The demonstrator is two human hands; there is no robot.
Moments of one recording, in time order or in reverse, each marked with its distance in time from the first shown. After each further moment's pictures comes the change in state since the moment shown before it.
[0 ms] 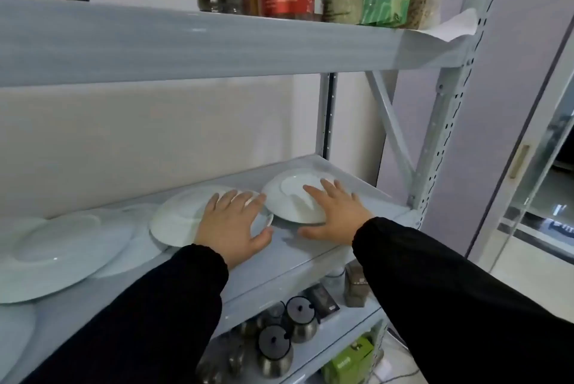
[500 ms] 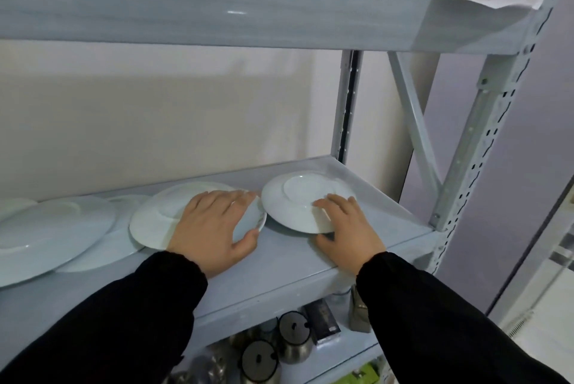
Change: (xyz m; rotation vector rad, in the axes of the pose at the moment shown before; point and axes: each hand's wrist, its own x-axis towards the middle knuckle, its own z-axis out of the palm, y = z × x) left_hand 0.005 0.009 0.008 0.028 0.168 0.003; right_hand 0.025 0.052 0.049 0.232 0.249 -0.147
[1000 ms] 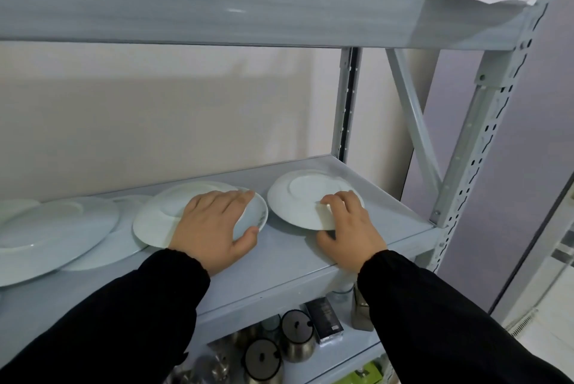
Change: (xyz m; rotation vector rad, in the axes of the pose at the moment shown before) left_hand -0.001 0.001 -0.001 0.005 -0.053 -0.061; right_hand -0.006 -0.004 -0.002 -0.050 0.116 -0.030
